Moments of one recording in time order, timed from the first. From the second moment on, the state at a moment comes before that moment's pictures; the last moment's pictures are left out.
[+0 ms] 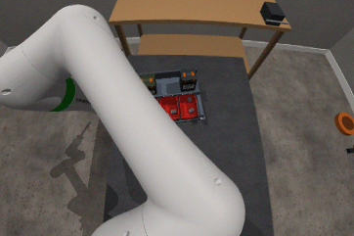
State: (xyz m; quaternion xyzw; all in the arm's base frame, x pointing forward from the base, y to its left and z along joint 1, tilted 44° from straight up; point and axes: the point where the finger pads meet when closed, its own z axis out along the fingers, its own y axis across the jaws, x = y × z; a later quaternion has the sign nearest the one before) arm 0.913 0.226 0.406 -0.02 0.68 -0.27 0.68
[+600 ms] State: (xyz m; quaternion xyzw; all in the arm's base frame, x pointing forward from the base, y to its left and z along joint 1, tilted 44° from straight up) arm 0.911 0.204 0.415 0.02 0.68 -0.25 0.68
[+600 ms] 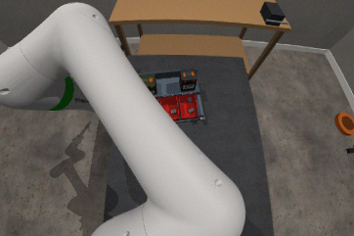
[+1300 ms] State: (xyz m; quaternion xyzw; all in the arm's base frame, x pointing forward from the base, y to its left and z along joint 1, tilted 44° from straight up) arm 0.893 0.111 0.440 0.19 0.68 -0.20 0.68
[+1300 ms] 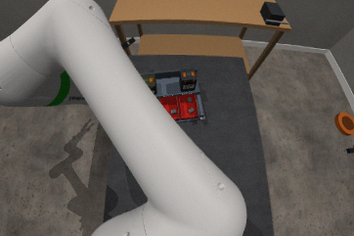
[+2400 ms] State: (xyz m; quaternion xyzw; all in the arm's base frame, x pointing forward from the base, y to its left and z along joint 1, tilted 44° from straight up) arm 0.759 -0.104 0.402 0.69 0.50 -0.04 0.53
